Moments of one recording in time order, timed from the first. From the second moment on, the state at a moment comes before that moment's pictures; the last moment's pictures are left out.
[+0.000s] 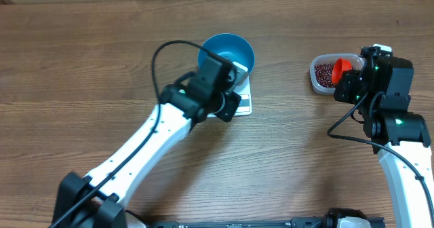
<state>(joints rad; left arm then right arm) -0.61 1.61 1.26 -0.66 0.10 -0.05 -0.09 1.17 1.00 -0.56 -0.04 0.15</state>
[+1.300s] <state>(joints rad) -0.68 1.82 1.26 -0.56 -0.15 -0.05 -0.09 1.19 1.00 -0.58 -0.04 0.15</state>
